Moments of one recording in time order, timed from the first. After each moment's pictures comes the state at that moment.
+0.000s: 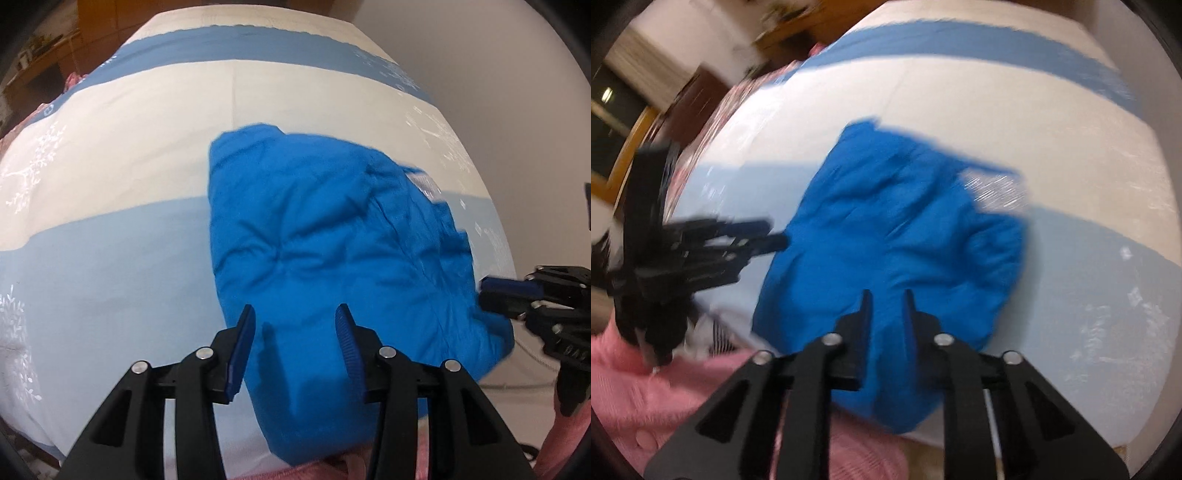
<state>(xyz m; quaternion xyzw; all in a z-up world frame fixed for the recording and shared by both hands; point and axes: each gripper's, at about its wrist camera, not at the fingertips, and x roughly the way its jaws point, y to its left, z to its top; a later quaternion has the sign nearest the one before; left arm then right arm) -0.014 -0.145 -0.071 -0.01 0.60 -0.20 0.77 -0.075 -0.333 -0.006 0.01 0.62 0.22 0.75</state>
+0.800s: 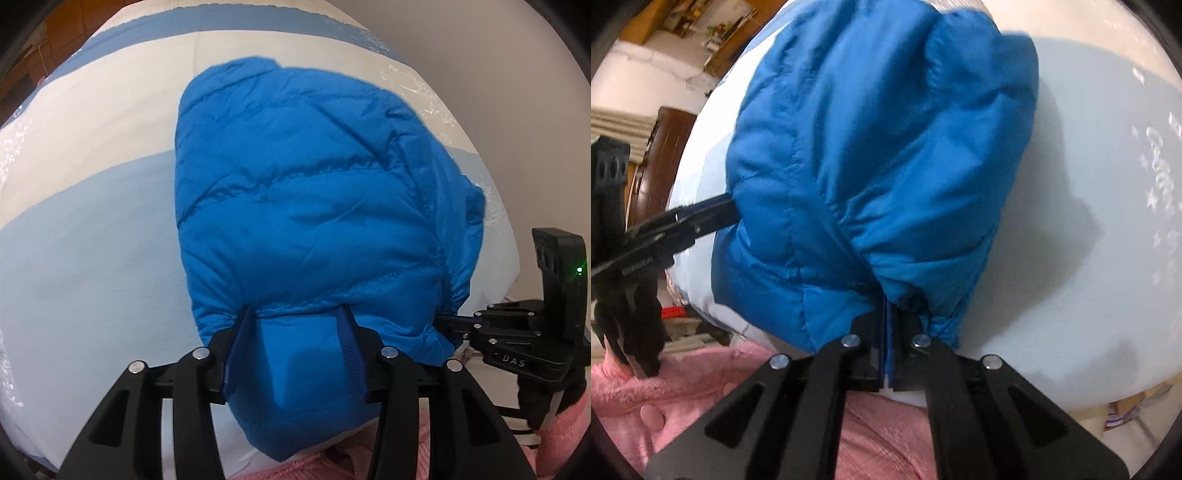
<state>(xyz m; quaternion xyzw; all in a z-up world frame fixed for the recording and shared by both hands) -0.029 -0.156 -0.110 0.01 0.62 -0.24 0.75 -0.129 -0.362 -0.090 0.13 0.67 0.16 0.71</state>
